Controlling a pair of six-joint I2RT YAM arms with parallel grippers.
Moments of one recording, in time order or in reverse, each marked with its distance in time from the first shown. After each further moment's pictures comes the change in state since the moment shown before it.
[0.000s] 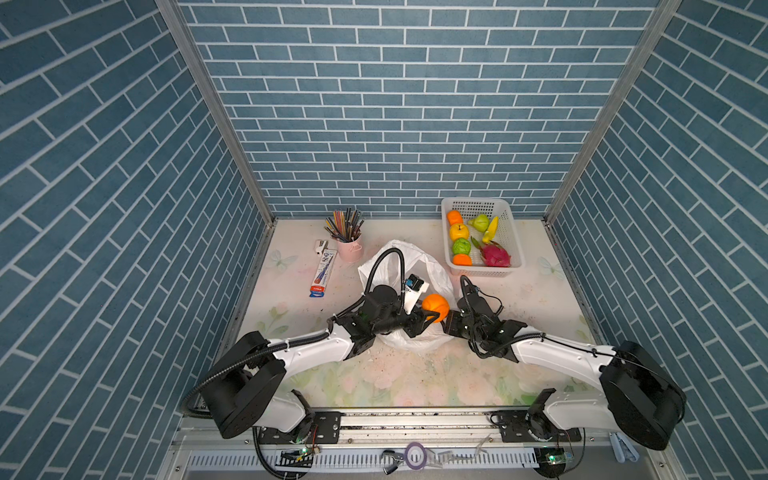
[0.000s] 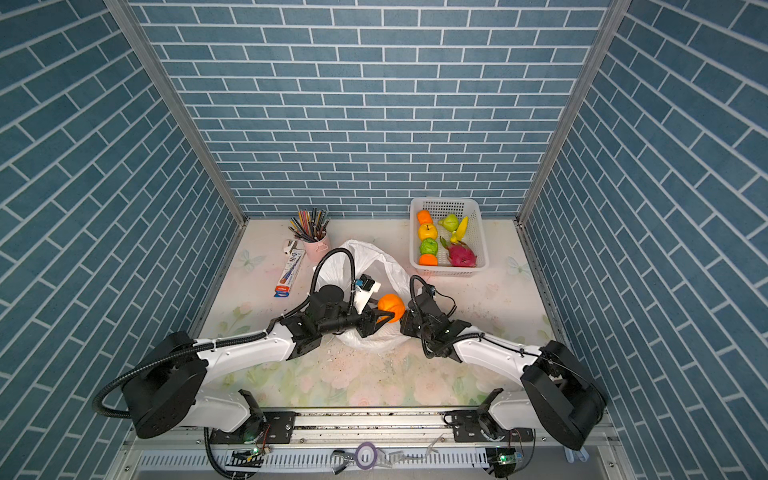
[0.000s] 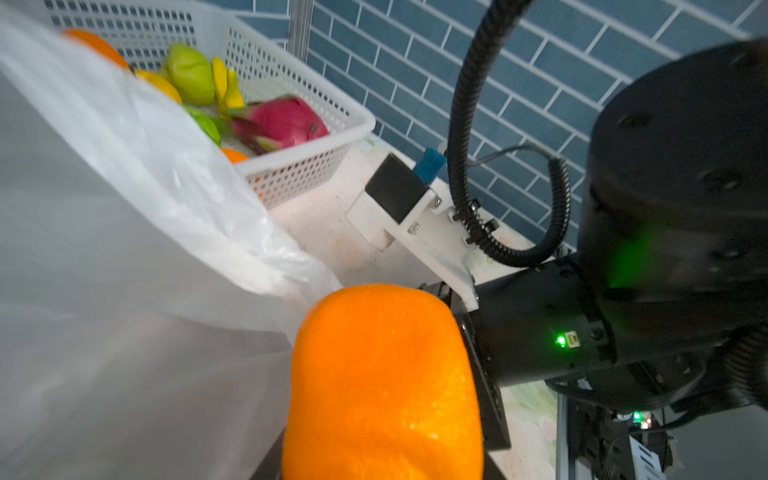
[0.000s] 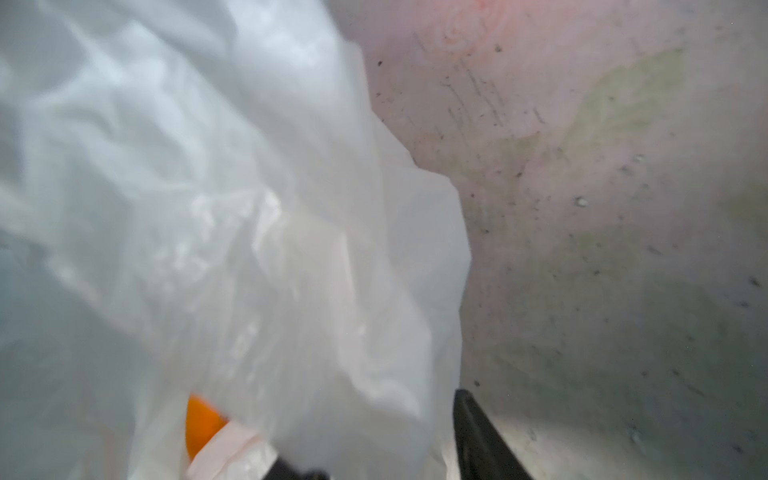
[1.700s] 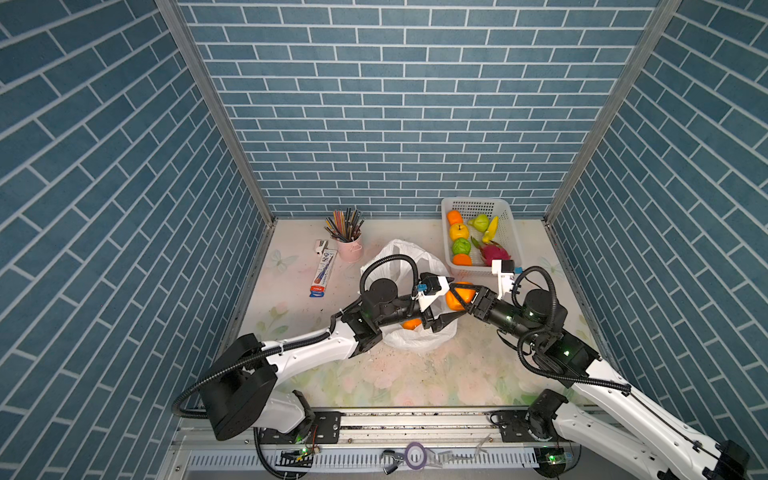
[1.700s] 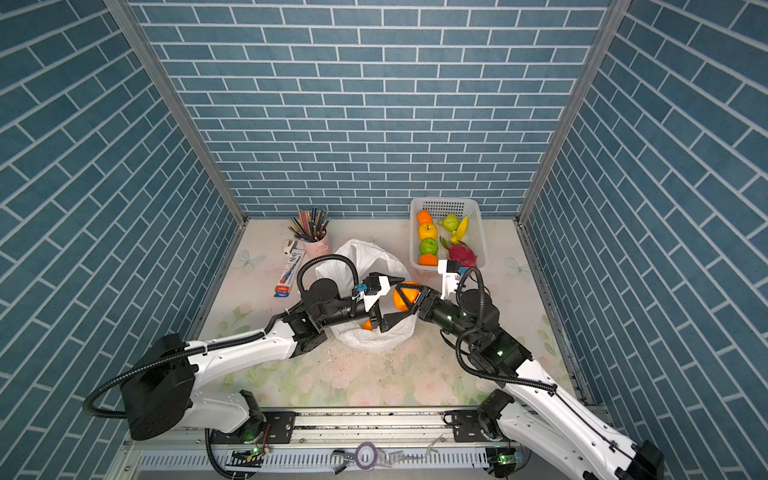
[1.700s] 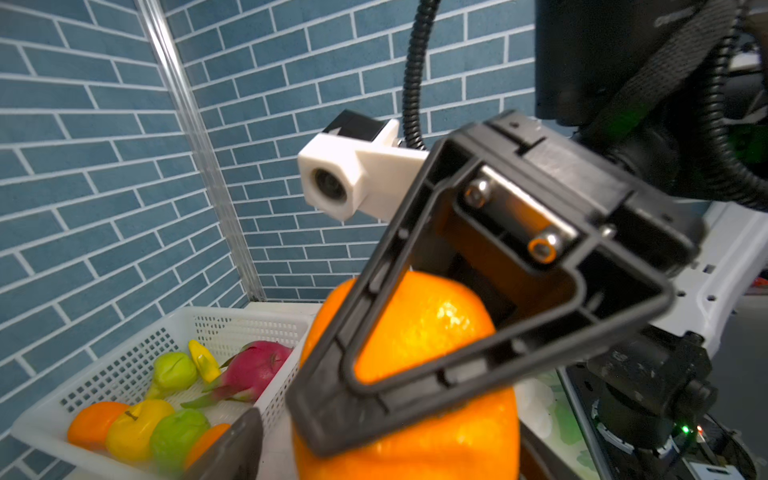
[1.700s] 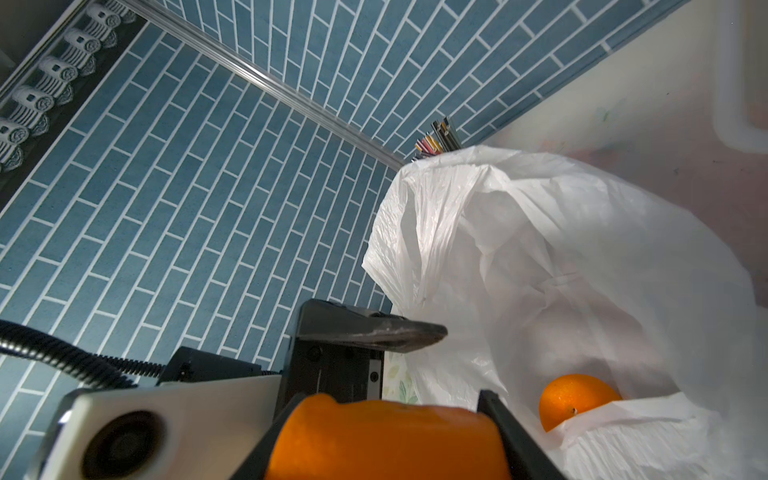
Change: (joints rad) left arm -0.077 -0.003 0.114 0.237 0.084 0.378; right arm -0.070 -0.516 0.103 0.069 -0.288 0.131
